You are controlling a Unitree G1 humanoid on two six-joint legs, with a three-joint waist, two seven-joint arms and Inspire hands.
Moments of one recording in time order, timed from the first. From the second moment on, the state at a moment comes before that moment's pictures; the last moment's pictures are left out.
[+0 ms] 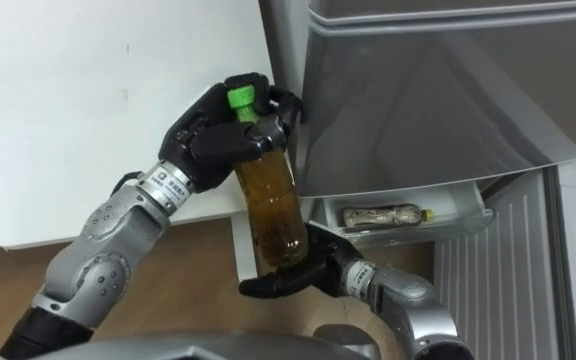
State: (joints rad) left arm 0.08 0.25 -0.34 -0.07 -0.66 0.08 -0.28; right arm 0.14 -0.20 0.26 0.53 0.29 0.09 0.68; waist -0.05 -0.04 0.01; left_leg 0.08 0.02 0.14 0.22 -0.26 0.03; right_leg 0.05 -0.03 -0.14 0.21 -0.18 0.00
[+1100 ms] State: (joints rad) left arm 0.09 0.28 -0.38 -0.07 -0.52 0.05 -0.32; right arm 0.14 -0.29 0.29 0.50 0.32 0.09 0.75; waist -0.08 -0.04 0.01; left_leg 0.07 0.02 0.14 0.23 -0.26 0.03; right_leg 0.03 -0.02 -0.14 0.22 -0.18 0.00
